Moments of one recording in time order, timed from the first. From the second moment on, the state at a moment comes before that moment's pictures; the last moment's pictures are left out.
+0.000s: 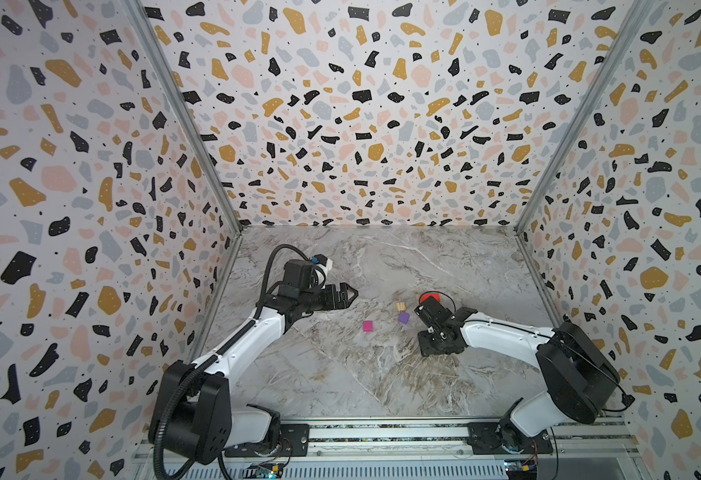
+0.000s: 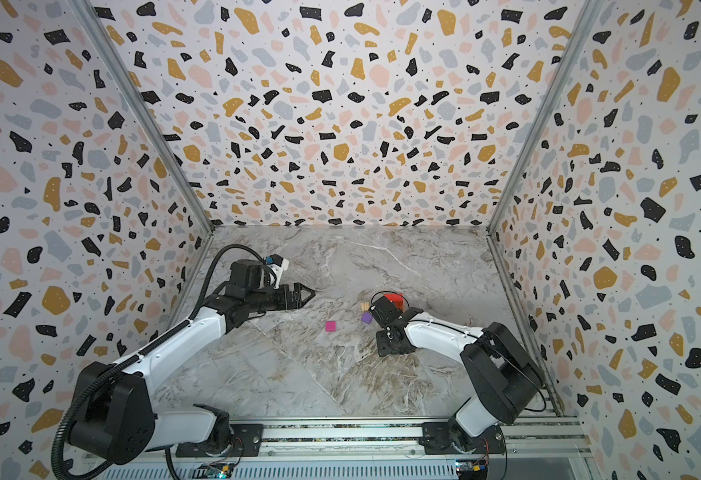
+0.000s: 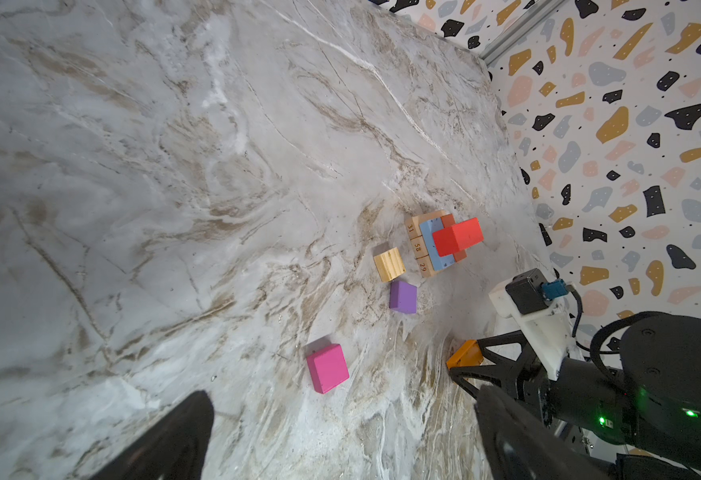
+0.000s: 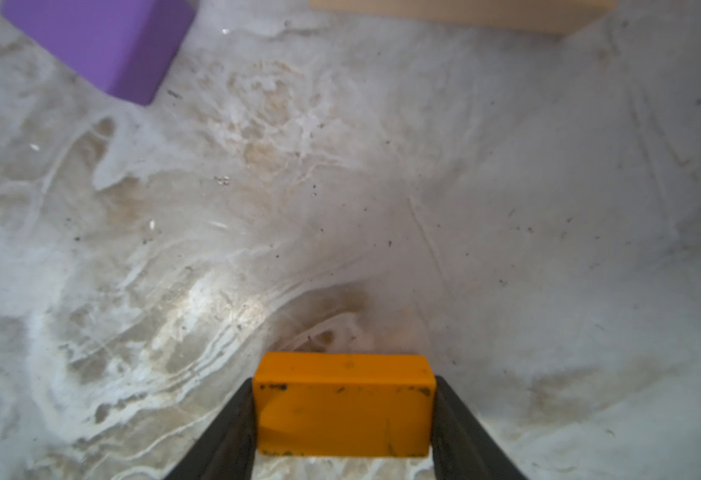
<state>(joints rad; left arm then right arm) -0.30 1.33 0.86 -0.27 0.47 -0.38 0.71 1.54 0.83 -0.61 0.11 0.52</state>
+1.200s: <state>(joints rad) -0.30 1.32 0.86 -0.27 0.47 -0.38 0.53 1.57 1.24 -0.81 0.17 0.36</state>
